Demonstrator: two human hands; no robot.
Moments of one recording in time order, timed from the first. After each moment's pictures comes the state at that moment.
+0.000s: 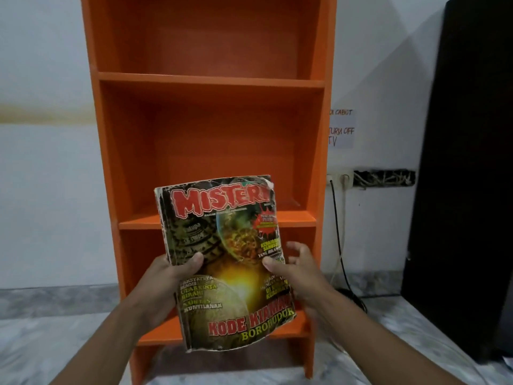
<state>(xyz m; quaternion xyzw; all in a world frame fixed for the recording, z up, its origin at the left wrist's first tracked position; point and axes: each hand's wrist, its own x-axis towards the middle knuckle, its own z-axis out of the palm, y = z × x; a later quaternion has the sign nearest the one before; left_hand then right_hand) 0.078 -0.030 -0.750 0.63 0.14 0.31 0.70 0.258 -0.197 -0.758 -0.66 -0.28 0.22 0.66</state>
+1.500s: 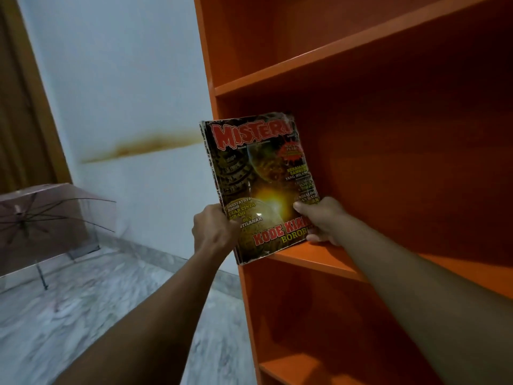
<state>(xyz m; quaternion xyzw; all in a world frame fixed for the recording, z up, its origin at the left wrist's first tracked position) 0.093 0.116 -0.648 0.64 0.58 0.49 0.15 0.292 0.096 -0.646 -0.63 -0.42 0.35 0.55</state>
